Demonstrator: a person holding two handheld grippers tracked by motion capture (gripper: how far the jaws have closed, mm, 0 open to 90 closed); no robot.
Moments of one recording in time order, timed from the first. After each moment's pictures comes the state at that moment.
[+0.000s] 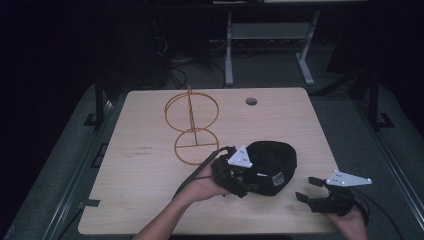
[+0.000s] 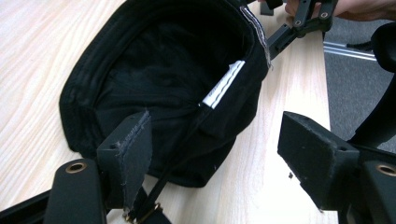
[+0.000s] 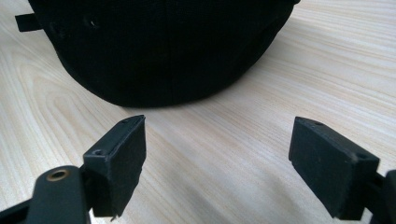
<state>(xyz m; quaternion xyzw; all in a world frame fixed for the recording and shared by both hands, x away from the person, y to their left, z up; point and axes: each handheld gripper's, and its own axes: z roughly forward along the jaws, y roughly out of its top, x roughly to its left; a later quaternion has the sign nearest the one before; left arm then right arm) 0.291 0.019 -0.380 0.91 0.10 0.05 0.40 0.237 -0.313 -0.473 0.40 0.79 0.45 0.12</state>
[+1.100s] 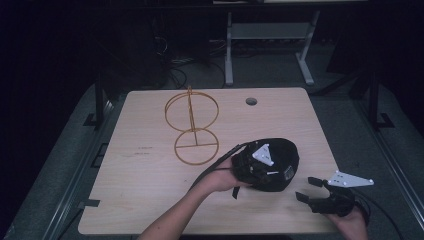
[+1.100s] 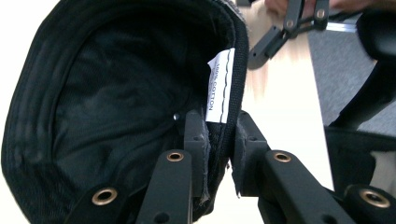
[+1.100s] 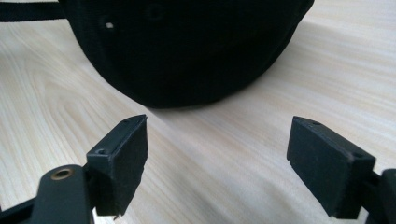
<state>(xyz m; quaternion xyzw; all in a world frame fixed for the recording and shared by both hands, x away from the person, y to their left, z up) 0.309 -0.028 -0.376 0.93 0.04 0.01 0.36 0.235 -0.313 -0.470 0.40 0.78 0.47 0.12</state>
